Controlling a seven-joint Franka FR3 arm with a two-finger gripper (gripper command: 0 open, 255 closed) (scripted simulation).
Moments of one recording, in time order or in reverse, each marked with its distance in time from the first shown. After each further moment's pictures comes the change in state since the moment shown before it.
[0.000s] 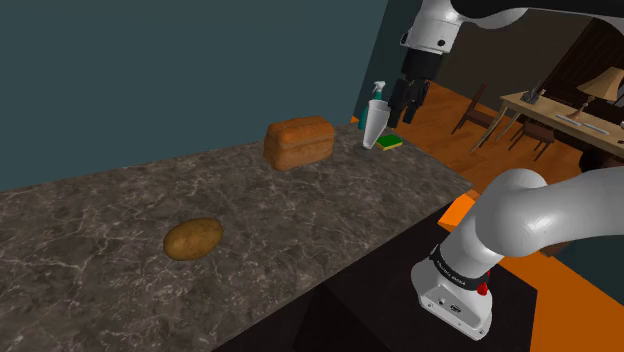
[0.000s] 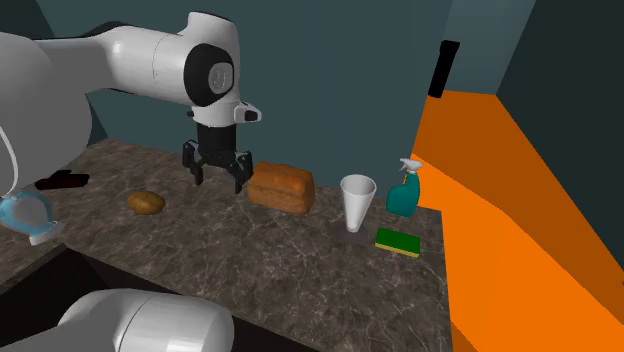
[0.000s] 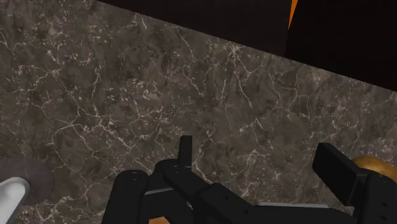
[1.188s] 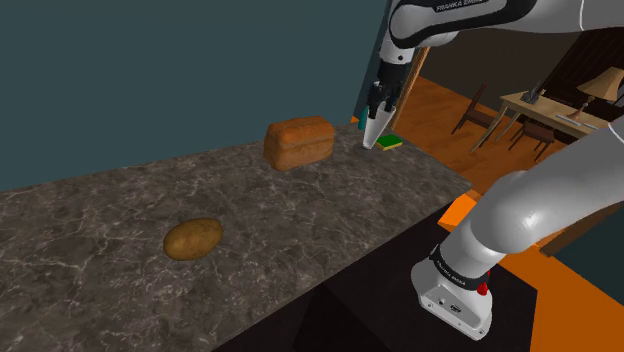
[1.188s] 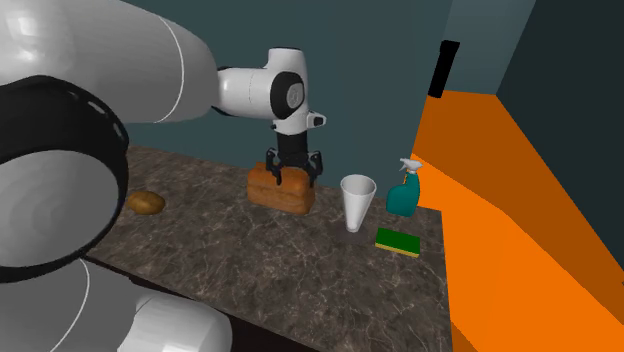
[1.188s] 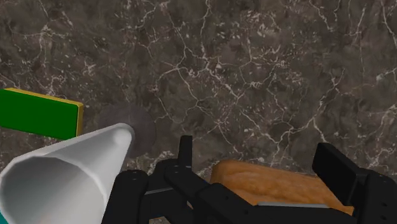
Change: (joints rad) arm -0.103 0.438 -0.125 0.170 -0.220 0.315 -0.137
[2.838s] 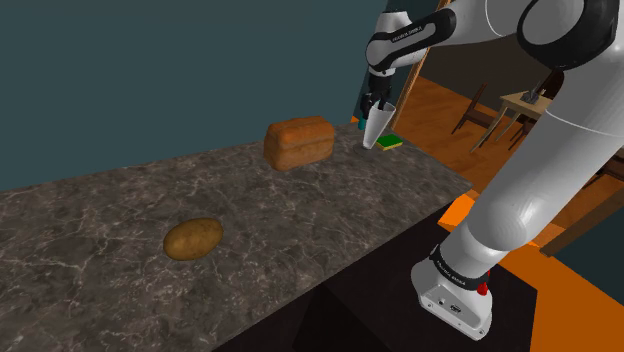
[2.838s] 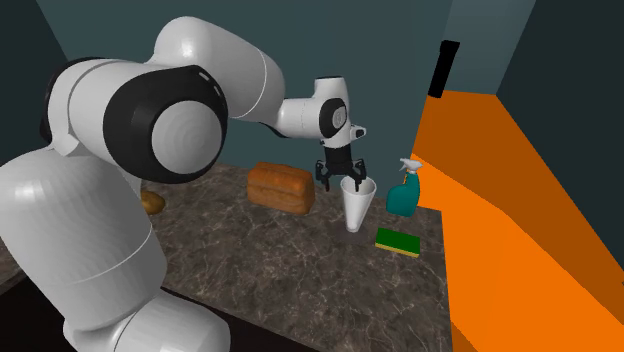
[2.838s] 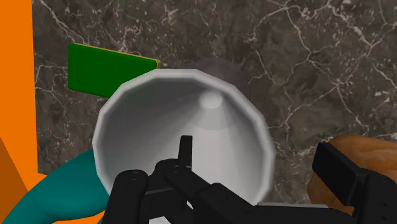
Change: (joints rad) arm -0.075 0.395 -0.088 0.224 -0.070 0.238 -0.079
